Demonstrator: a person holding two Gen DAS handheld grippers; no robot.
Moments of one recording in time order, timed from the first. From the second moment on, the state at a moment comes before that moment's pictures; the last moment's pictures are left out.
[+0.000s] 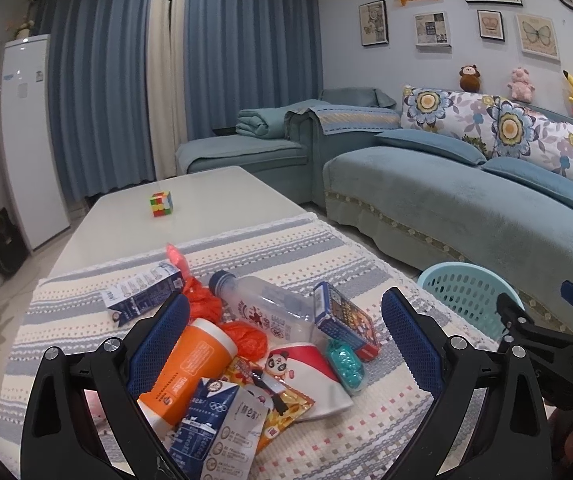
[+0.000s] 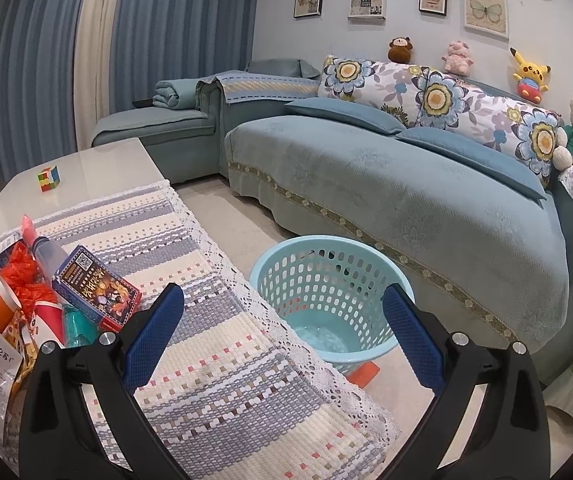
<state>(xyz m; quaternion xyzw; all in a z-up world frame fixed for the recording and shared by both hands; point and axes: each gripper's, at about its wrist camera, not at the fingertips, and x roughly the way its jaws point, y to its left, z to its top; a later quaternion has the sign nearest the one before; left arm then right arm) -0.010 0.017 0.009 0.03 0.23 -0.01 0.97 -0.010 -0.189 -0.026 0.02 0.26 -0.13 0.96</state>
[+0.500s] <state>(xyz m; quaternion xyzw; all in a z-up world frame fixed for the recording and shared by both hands) -0.031 0.171 0.017 -0.03 0.26 0.09 0.96 0.013 -0.138 -0.002 -0.03 0.26 0.01 0.96</state>
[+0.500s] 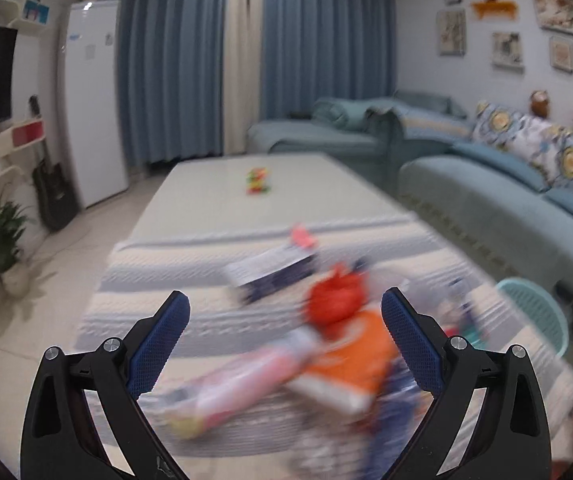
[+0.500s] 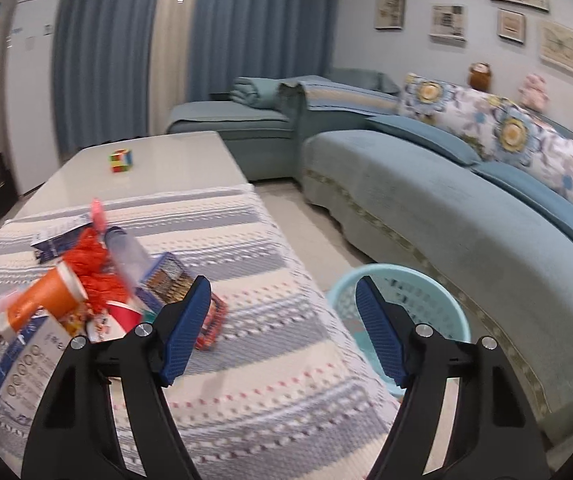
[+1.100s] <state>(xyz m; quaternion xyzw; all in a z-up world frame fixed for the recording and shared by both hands) 0.017 0.234 -0.073 0.01 0.43 0.00 0.90 0.059 -0.102 -0.027 -0.07 0.32 0.16 0.93</state>
